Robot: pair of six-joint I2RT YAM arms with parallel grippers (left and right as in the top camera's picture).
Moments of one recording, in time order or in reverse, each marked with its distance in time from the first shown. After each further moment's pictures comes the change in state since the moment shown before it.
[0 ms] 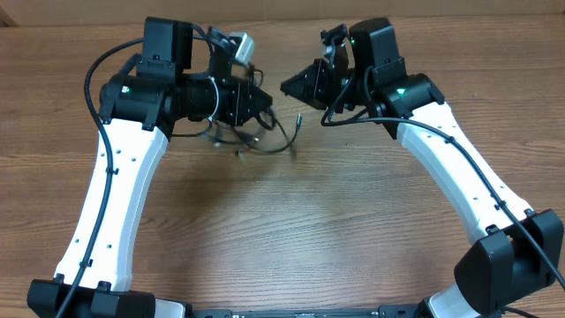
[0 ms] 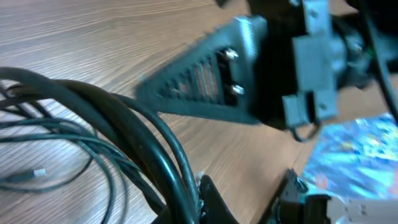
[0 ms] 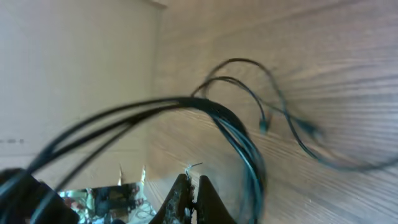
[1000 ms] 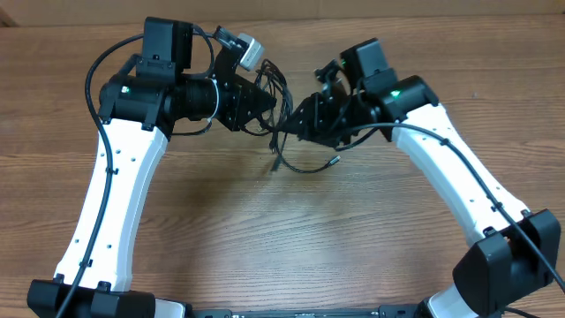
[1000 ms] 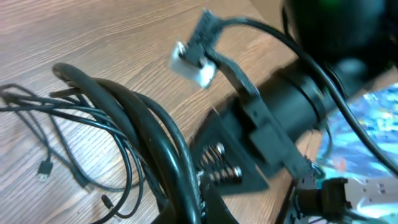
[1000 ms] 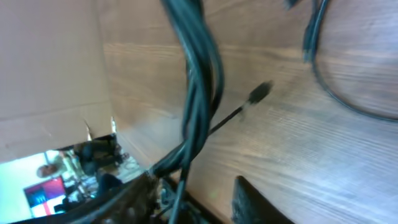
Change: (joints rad) left arm 0.000 0.000 0.000 0.008 0.025 0.149; right arm 0.045 0.000 -0.001 -0.408 -0.013 -0.153
